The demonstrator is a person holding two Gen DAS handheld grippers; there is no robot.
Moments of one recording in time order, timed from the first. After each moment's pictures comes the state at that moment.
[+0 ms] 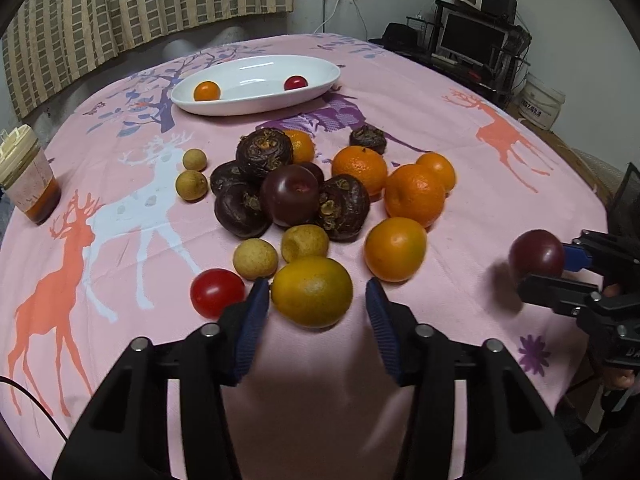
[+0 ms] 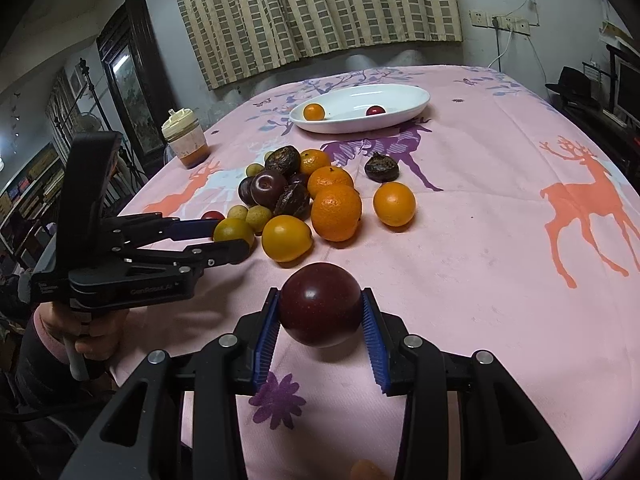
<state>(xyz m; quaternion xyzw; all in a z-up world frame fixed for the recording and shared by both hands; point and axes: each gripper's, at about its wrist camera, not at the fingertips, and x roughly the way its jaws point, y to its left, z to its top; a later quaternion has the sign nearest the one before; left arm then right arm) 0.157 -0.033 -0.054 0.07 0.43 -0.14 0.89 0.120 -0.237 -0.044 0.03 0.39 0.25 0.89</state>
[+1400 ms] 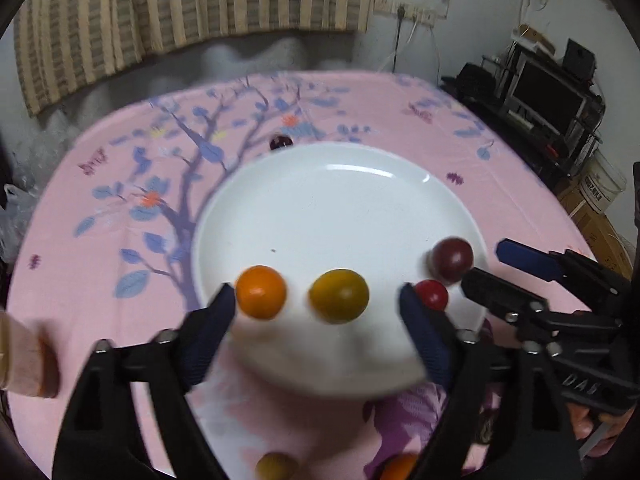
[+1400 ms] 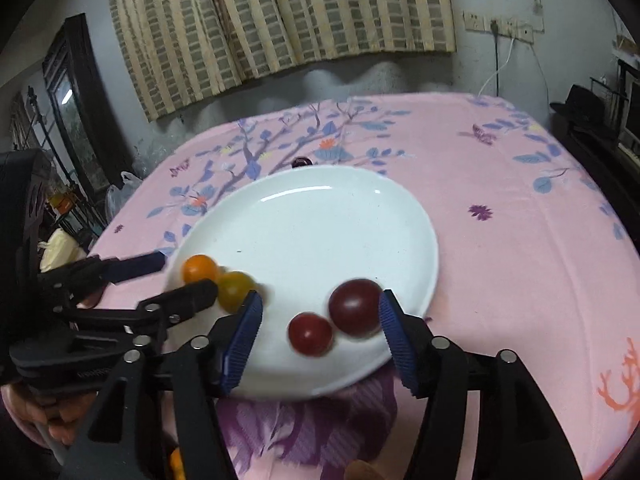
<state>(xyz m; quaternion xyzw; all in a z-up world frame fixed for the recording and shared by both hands) 0.409 -0.003 0.010 0.01 0.42 -0.07 0.91 0.415 -0.185 -0.003 0.03 0.38 0.19 0.90</state>
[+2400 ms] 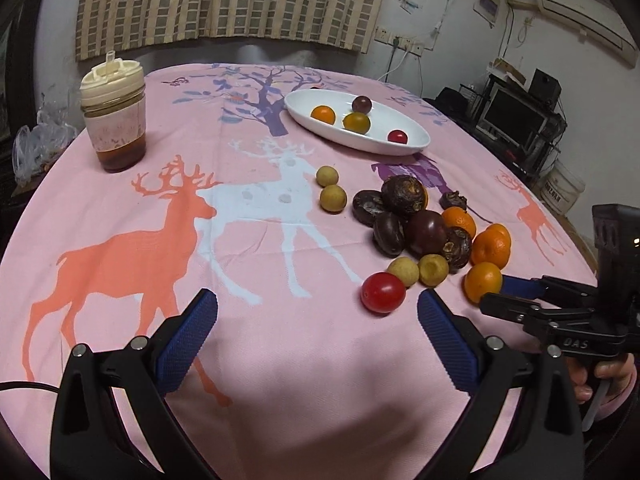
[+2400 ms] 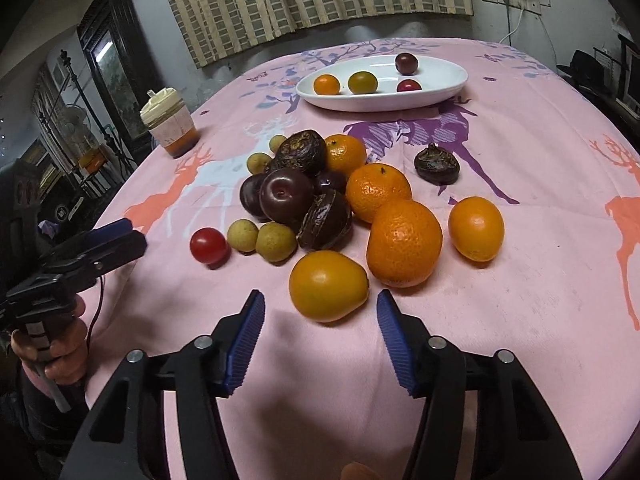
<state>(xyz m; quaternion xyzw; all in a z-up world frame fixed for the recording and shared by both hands) 0.146 0.090 -0.035 -0.07 0.38 -0.09 0.92 0.174 -0.165 -0.061 0.03 0.44 0.23 0.87</state>
